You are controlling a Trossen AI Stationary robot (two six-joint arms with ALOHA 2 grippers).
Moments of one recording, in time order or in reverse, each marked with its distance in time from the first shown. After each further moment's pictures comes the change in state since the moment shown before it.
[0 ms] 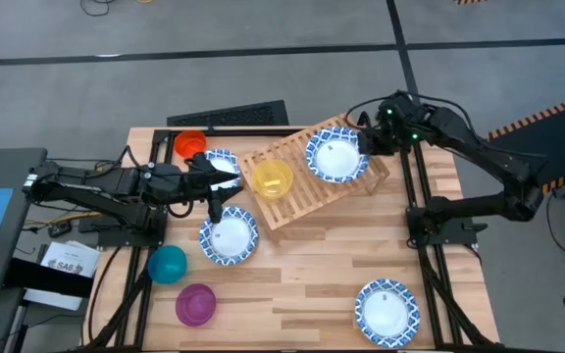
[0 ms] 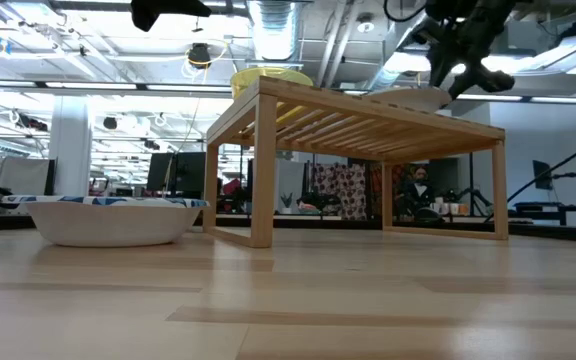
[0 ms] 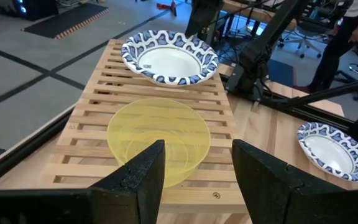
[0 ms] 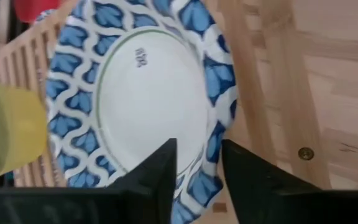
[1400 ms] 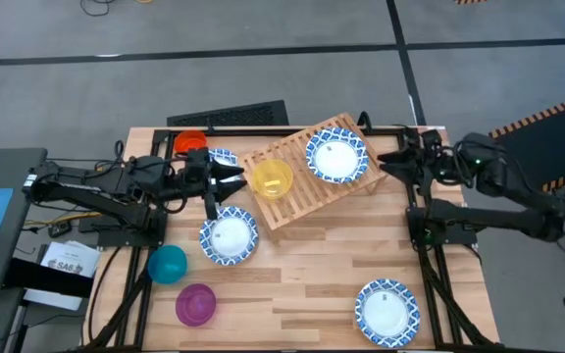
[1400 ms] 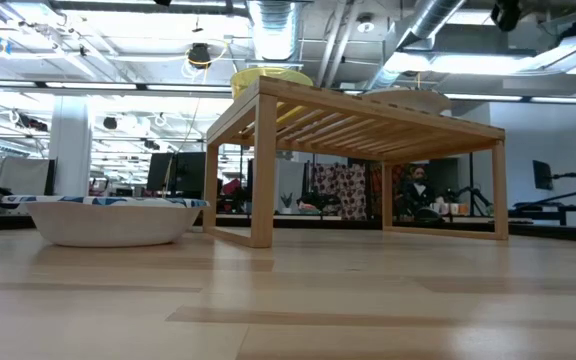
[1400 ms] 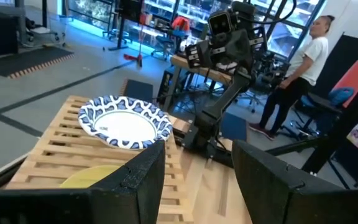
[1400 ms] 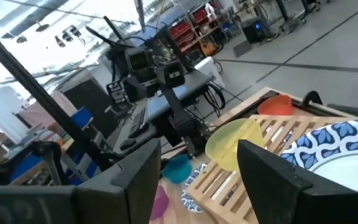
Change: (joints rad) left arm 0.000 0.000 0.004 0.284 0.078 0.002; right arm 0.391 -0.670 -0.394 0.731 -0.002 -0.151
